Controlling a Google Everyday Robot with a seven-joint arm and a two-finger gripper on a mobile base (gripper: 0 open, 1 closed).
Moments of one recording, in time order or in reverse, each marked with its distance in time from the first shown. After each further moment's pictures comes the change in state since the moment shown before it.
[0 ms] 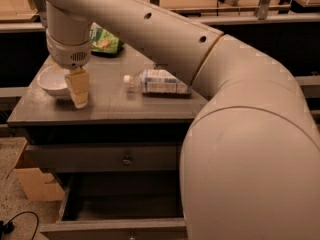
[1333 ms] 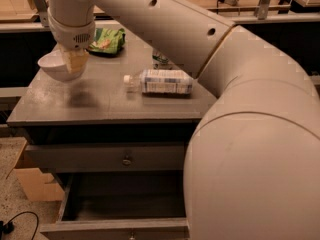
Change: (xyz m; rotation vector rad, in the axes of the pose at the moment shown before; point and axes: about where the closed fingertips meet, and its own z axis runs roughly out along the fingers) arm 0.017 -0.025 -0.041 0.119 0.077 -0.001
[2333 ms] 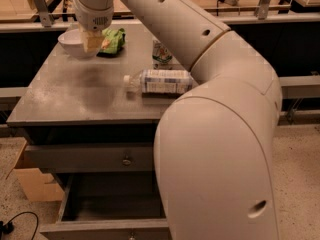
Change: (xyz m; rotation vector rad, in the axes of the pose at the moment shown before) arm 0.071 -0.051 -0.003 0.090 0.008 0.109
